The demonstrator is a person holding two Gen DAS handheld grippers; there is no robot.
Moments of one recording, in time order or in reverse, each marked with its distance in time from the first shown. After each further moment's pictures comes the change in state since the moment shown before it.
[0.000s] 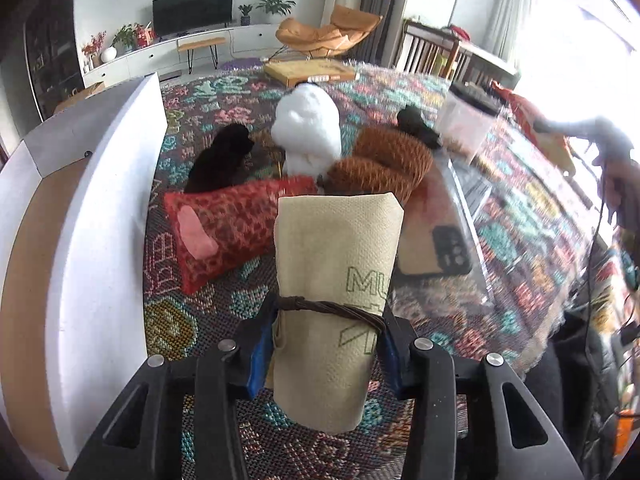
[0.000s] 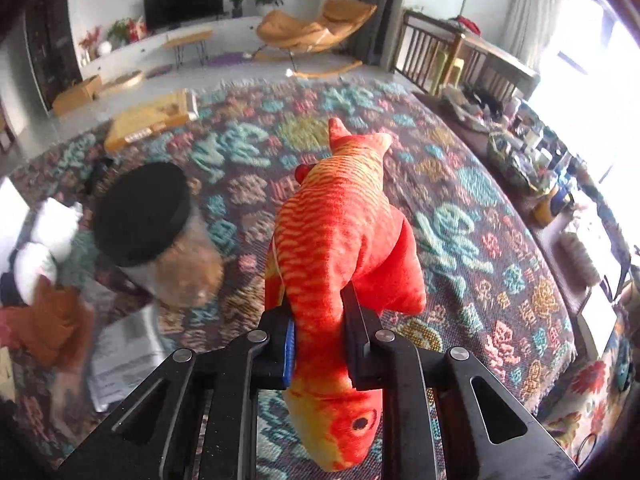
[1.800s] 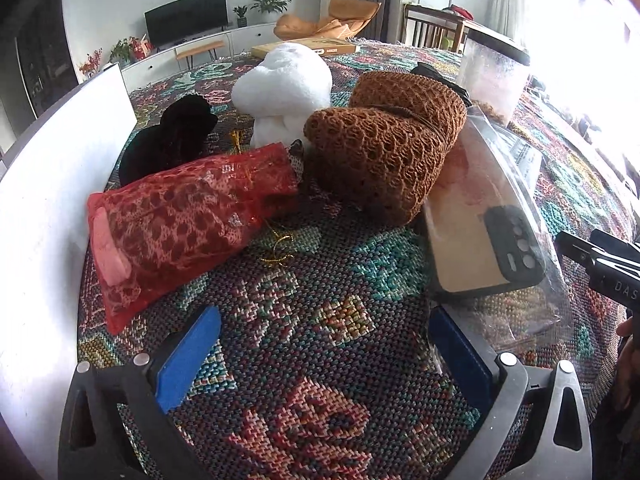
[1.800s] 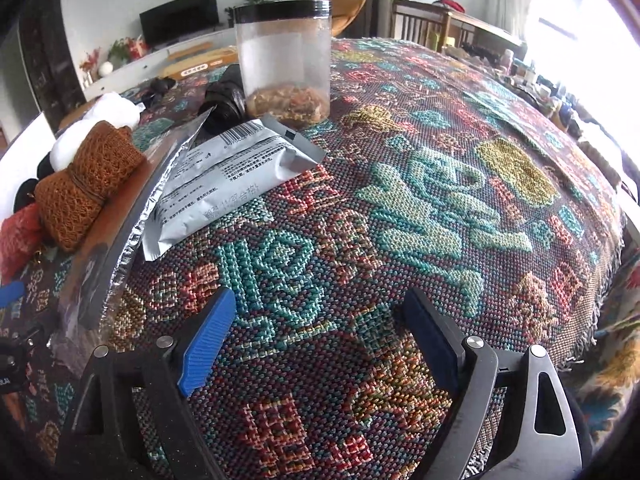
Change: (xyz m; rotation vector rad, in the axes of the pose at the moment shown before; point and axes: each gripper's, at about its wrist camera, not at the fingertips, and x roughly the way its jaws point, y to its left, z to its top) left arm 0.103 -0.027 -0.006 0.101 0.028 0.124; right arm 0.043 0.081 -0.182 0.139 0.002 -0.026
